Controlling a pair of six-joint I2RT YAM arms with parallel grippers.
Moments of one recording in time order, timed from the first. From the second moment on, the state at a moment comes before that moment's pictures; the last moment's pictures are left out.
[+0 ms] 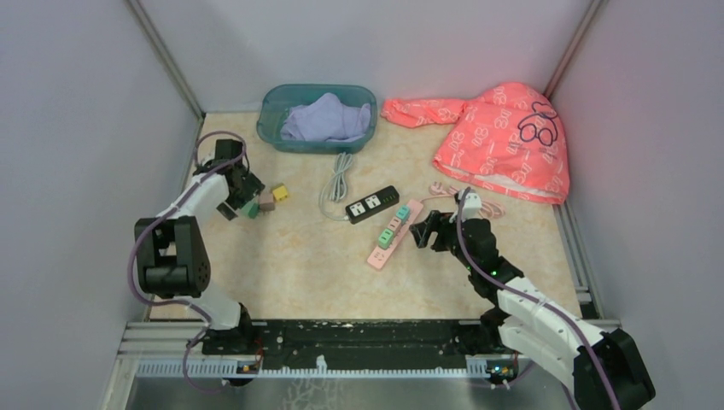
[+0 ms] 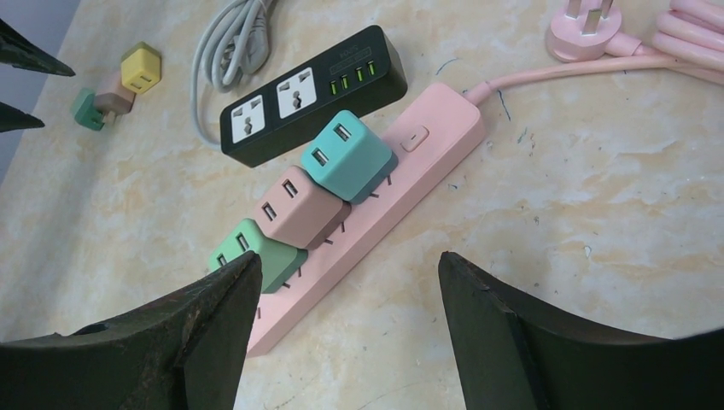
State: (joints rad) left arm 0.01 1.59 1.09 -0.57 -0.31 -0.75; right arm 0.50 0.81 0.26 0.21 0.02 0.50
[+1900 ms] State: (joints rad) left arm -0.42 1.30 0.86 -0.27 -0.03 -1.07; right arm 0.63 0.92 0.39 0.42 -0.07 0.42
